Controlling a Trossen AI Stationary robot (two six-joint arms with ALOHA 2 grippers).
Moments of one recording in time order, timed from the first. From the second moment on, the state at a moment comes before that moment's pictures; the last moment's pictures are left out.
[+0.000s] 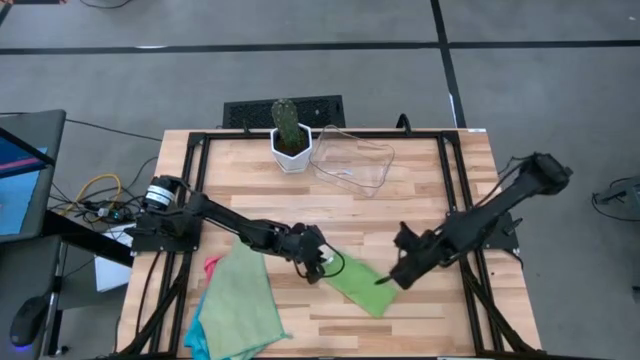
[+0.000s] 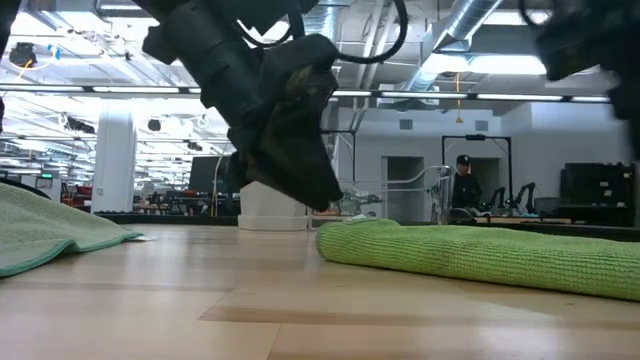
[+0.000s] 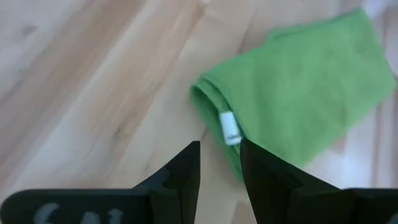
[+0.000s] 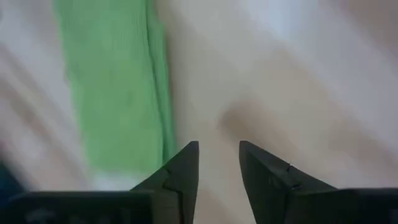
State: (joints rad) left arm -0.23 1.85 1.05 -0.04 -0.13 -0.68; right arm 0.58 1.28 0.83 -0.82 0.06 1.33
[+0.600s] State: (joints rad) left arm -0.15 1.84 1.05 0.10 -0.05 -0.46; right arm 0.67 1.28 0.83 -0.49 0.03 1.49
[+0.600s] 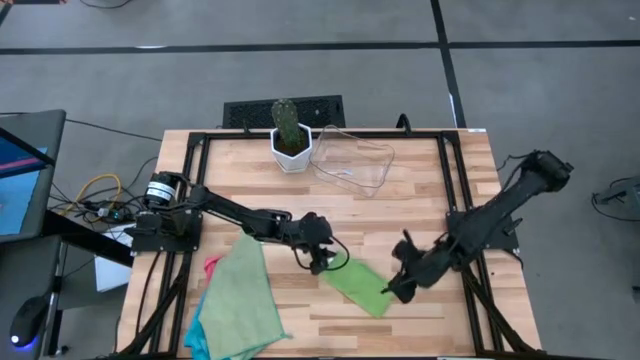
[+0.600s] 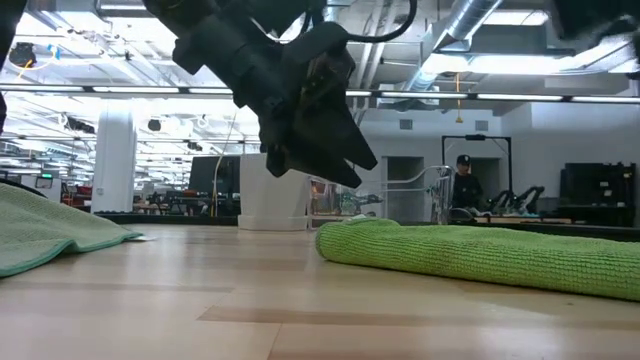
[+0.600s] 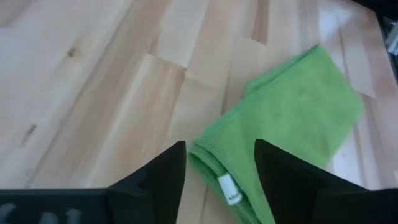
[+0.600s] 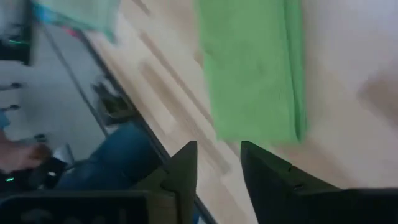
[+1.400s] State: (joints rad) left arm -0.15 1.84 1.05 0.05 -0.08 -0.44; right arm 0.66 1.67 0.83 -0.50 0.13 1.60
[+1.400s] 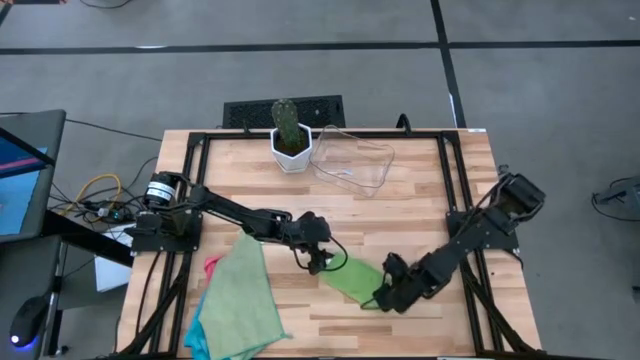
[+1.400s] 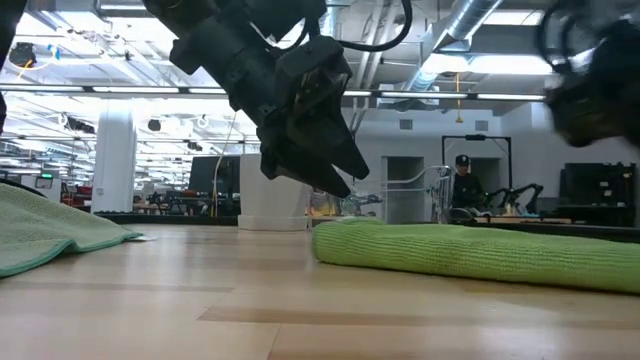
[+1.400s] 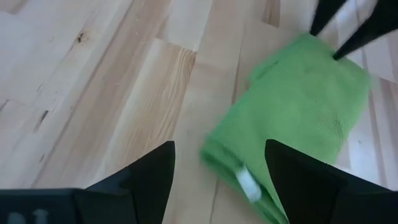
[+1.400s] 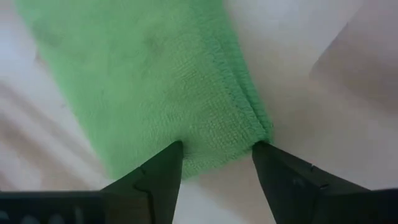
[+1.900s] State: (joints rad) left arm -0.03 1.75 1.05 -0.30 -0.01 -0.55; right arm 0.35 1.51 0.82 -0.65 0.25 1.12
